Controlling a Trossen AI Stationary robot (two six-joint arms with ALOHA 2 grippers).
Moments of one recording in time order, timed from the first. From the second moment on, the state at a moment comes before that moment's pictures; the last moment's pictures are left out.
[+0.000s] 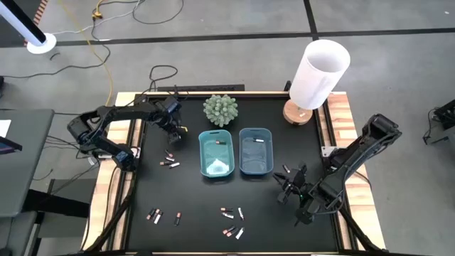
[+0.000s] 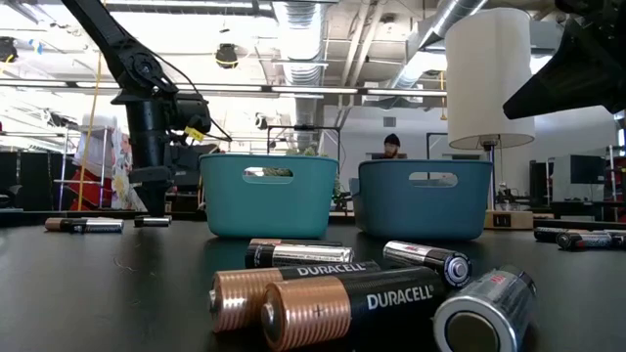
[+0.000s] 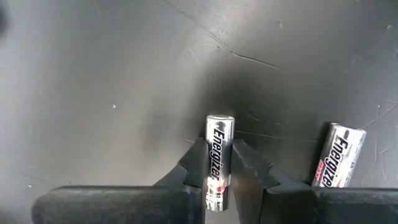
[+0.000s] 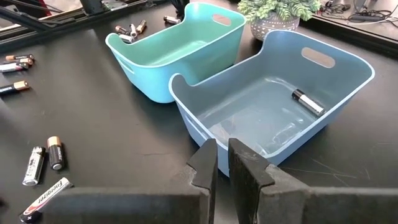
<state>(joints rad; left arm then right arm) 0.80 1.48 0.69 -0.52 -0.11 0.40 0.82 1.42 0.75 -0.56 1.10 1.30</state>
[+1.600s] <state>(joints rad) 0.14 1.86 1.63 -0.54 -0.11 0.27 0.79 1.42 0.75 -0.54 1.10 1.27</state>
